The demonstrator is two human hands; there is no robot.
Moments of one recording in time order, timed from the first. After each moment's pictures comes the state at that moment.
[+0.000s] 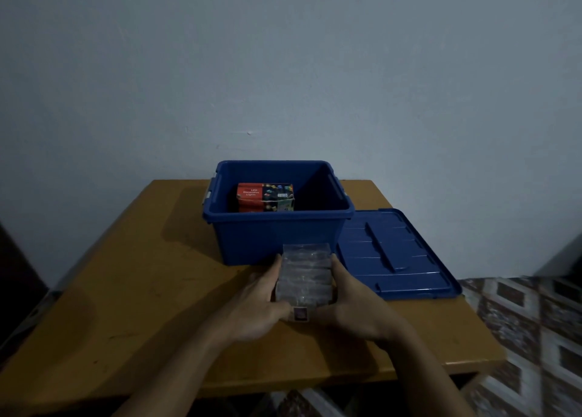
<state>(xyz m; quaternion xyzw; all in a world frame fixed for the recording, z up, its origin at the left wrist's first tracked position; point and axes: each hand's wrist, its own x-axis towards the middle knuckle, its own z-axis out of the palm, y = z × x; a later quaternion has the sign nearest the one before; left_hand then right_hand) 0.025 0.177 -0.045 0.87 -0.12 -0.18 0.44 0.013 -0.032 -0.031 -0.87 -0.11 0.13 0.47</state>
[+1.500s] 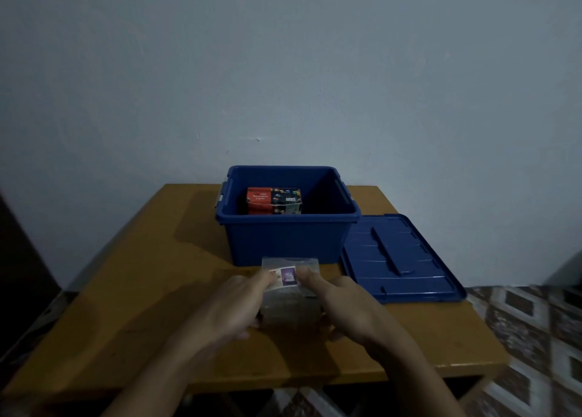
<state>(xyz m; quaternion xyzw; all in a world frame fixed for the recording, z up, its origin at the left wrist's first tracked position) -0.032 0.188 0.029 0.83 0.06 -0.19 0.52 -0.022 0.005 0.012 -0.87 0.01 0.17 0.47</state>
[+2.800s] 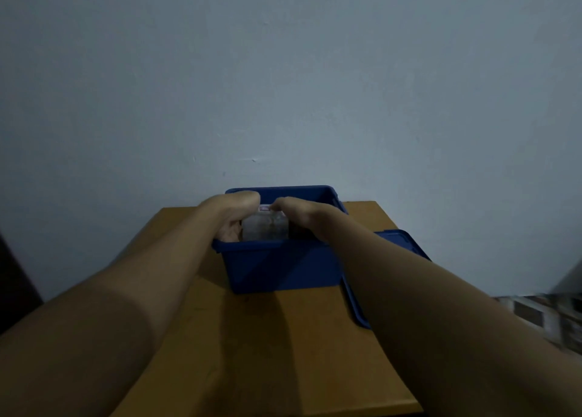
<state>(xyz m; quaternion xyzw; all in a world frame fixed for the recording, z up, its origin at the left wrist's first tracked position) 0.109 0.189 0.113 0.84 0.12 -0.16 0.50 0.114 0.049 0.099 -0.86 0.00 0.20 0.48</state>
